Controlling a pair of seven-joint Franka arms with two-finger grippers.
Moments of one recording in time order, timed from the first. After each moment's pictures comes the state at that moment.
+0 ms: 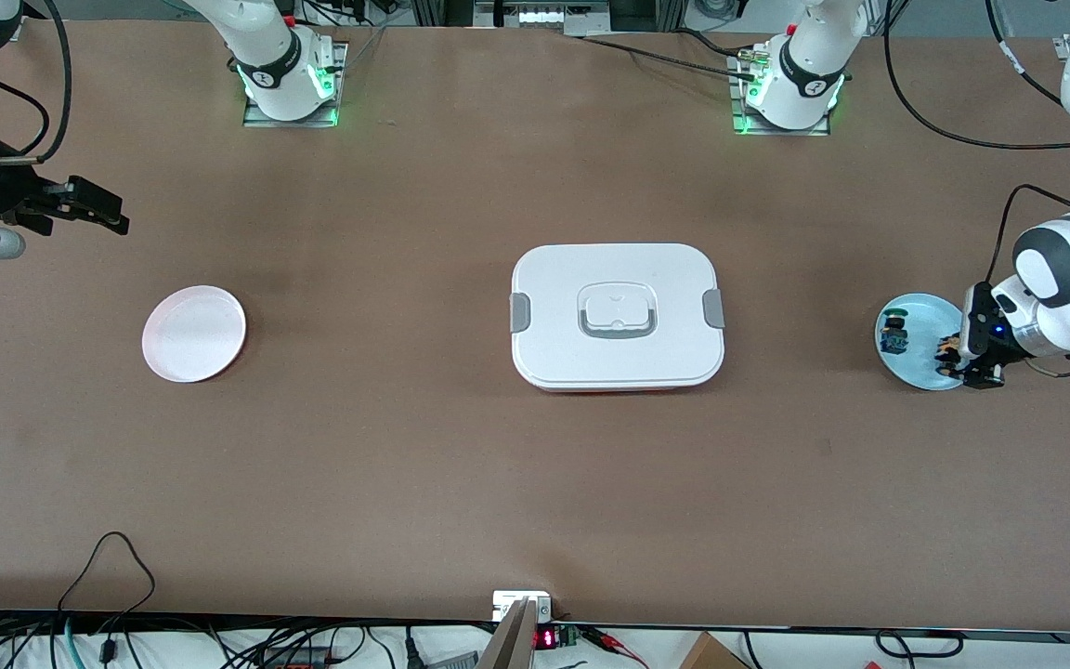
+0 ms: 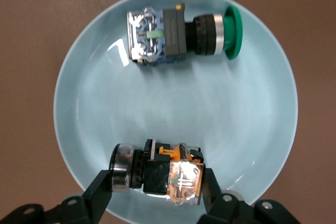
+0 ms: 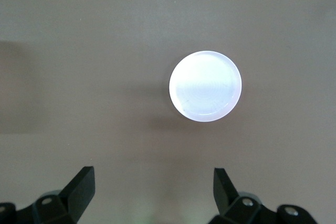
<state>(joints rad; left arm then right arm) 0.41 0.56 -0.02 -1.92 -0.01 2.40 2.23 0.07 0.00 -0.08 -1.69 0.01 1.60 -0.02</state>
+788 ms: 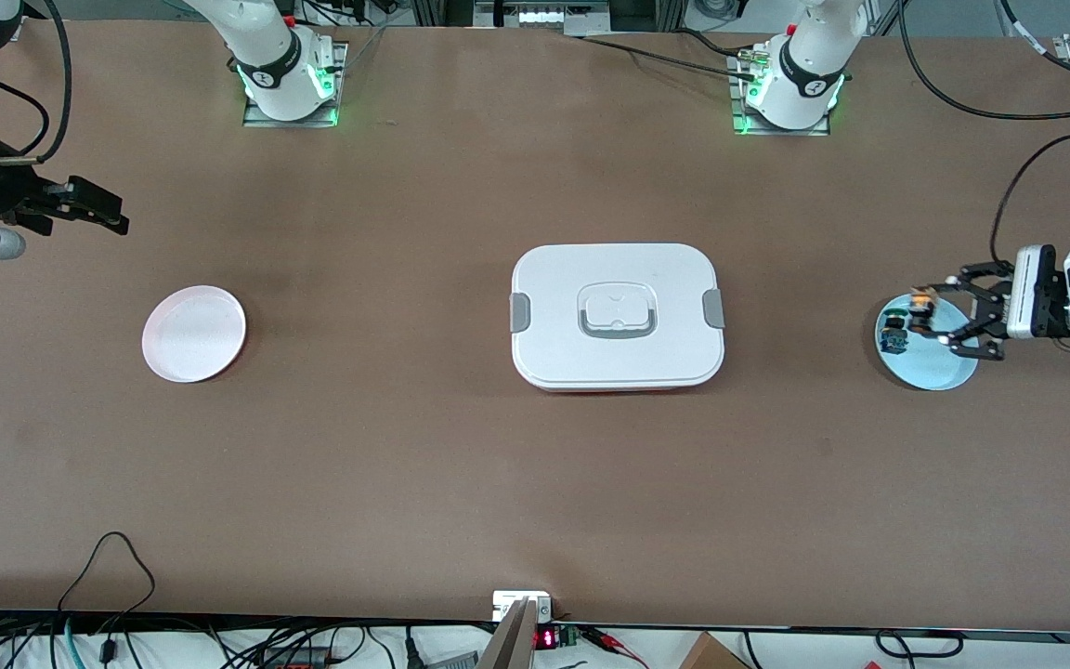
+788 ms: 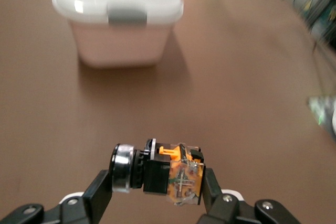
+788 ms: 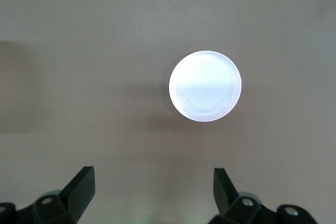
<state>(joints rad) 0.41 0.46 -0.05 -1.68 -0.57 1.50 2.21 0.07 0.00 -0.08 -1.69 0.01 1.60 -0.02</state>
